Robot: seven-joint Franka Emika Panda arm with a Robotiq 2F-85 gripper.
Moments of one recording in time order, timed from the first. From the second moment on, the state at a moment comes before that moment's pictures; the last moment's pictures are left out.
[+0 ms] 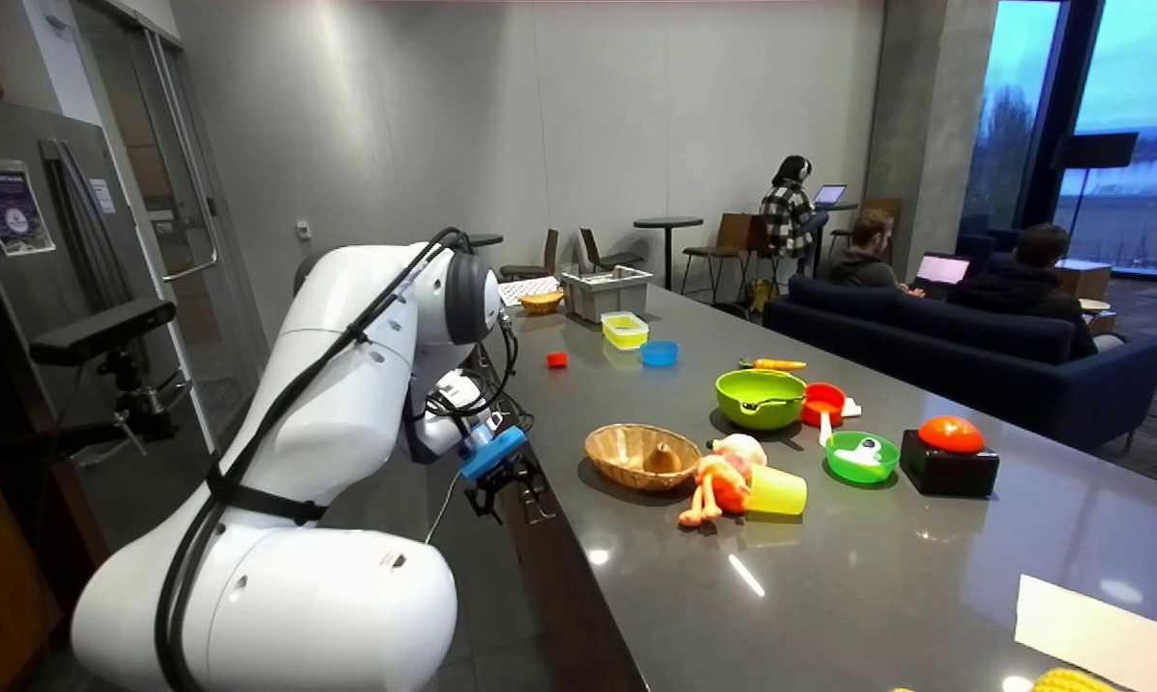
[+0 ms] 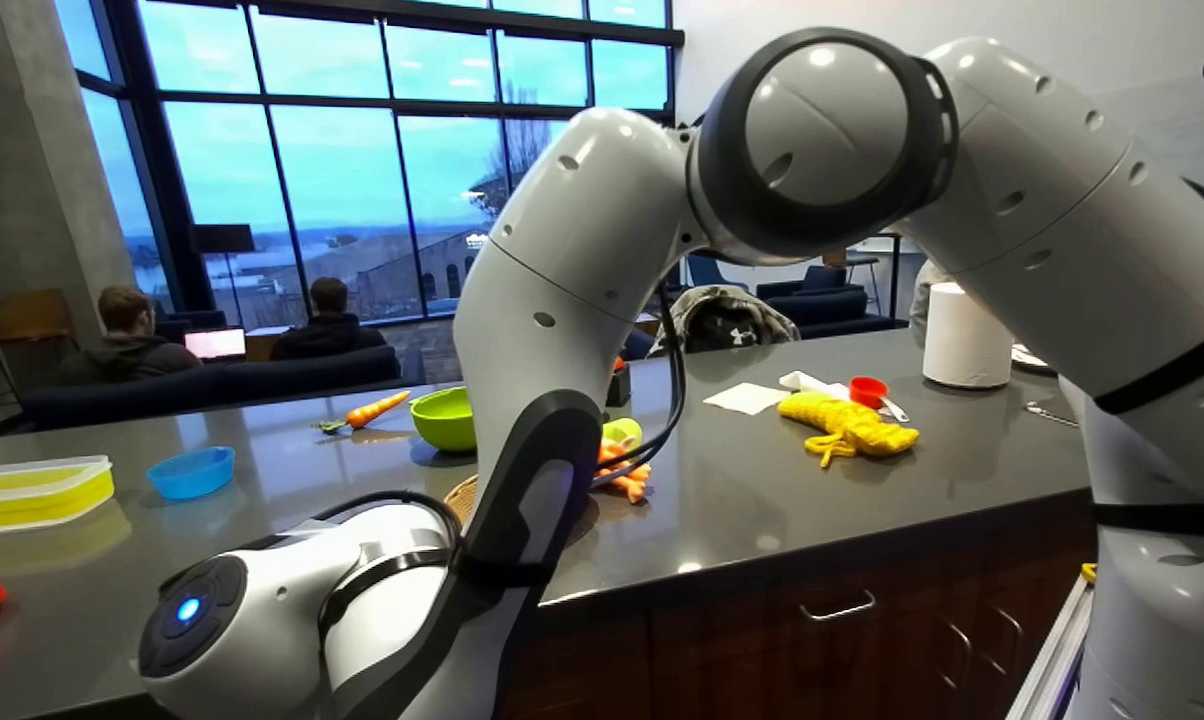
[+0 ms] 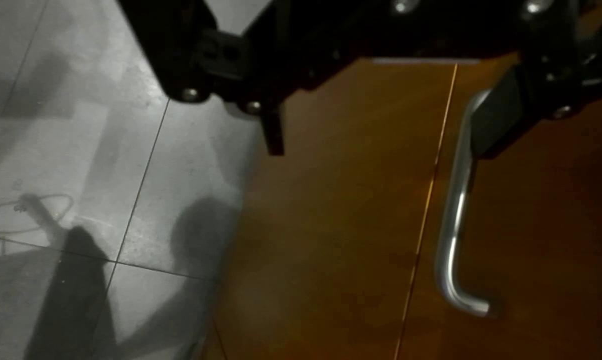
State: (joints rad) arm 0.65 0.79 0.16 -1.74 -0.81 2.30 0.09
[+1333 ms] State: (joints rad) arm 0.66 0.76 0.16 -1.76 -0.81 2.29 0.10
